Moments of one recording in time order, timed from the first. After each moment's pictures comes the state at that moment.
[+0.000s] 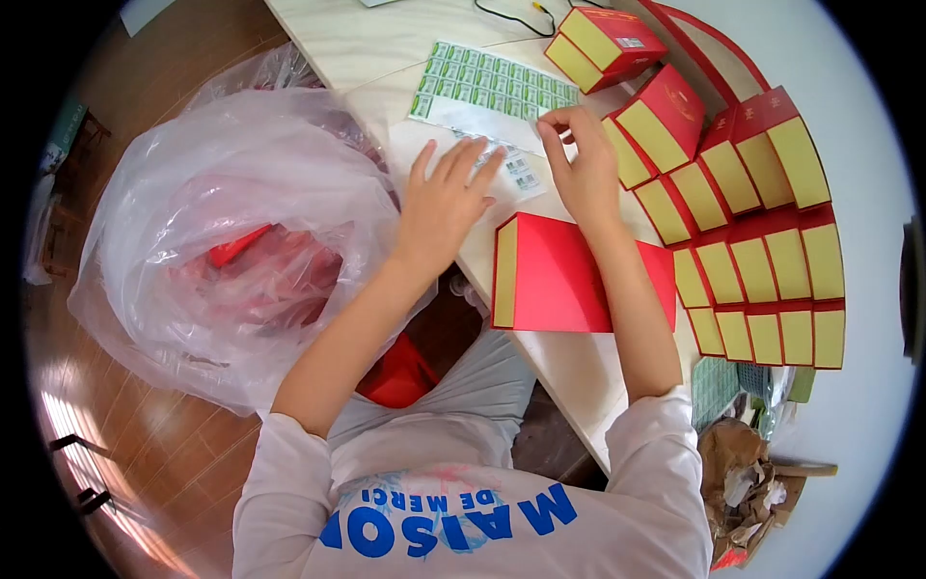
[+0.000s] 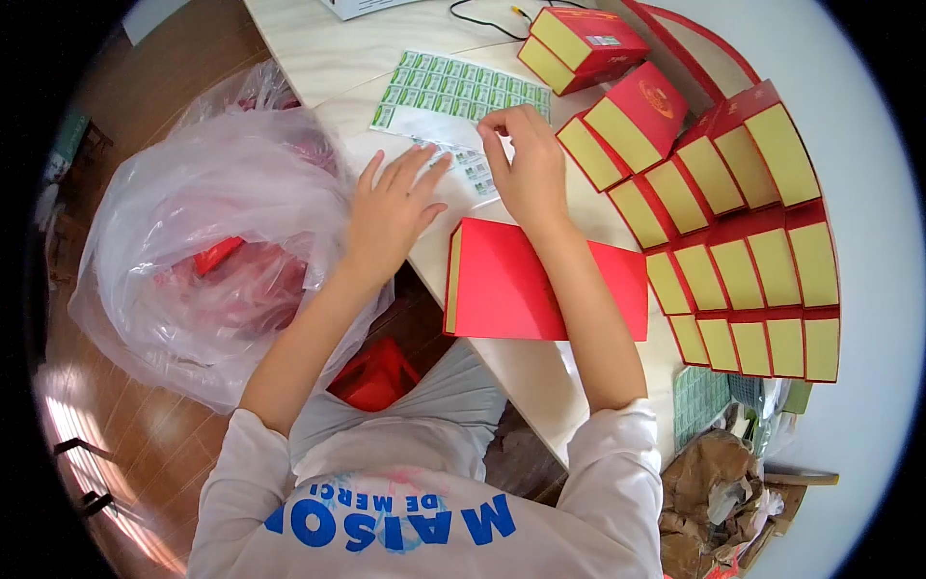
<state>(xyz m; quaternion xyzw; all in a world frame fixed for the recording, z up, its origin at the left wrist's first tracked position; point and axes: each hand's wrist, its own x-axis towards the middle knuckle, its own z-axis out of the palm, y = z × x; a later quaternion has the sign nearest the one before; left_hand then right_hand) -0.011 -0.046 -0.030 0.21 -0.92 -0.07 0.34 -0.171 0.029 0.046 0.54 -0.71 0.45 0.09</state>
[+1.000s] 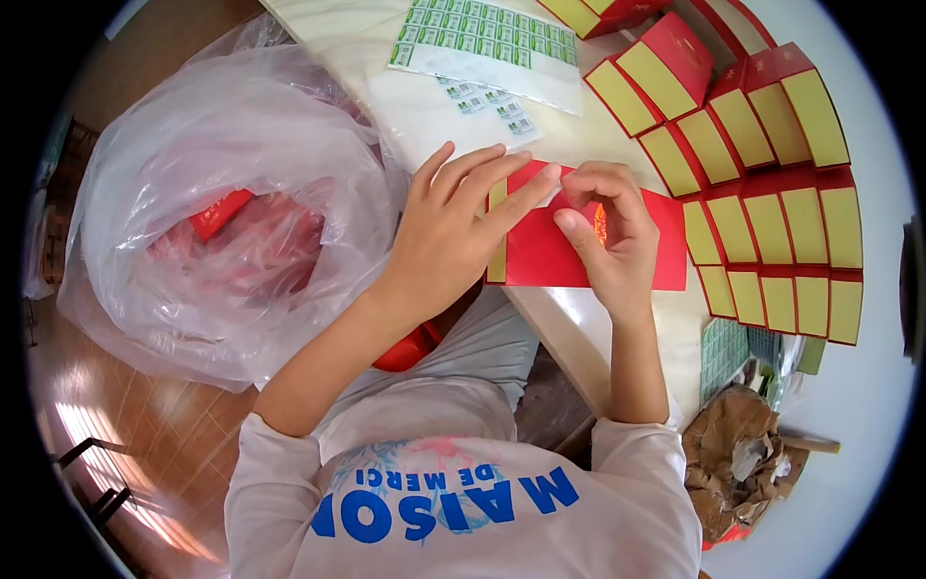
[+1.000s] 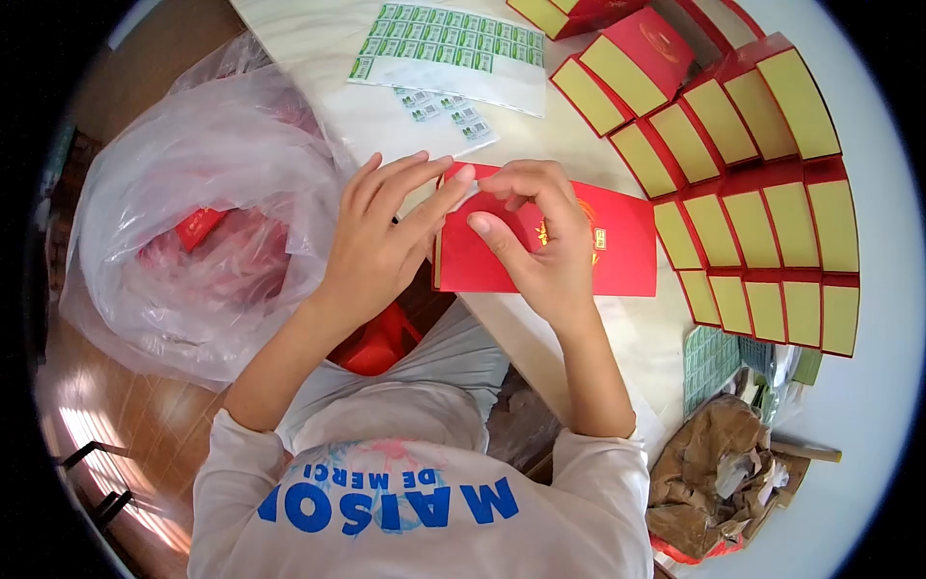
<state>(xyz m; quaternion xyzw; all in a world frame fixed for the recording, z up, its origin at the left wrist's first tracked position) 0.030 0.015 0.010 0.08 -0.90 -0.16 0.39 -0.111 0.141 0.047 0.53 -0.65 0.53 -0.09</state>
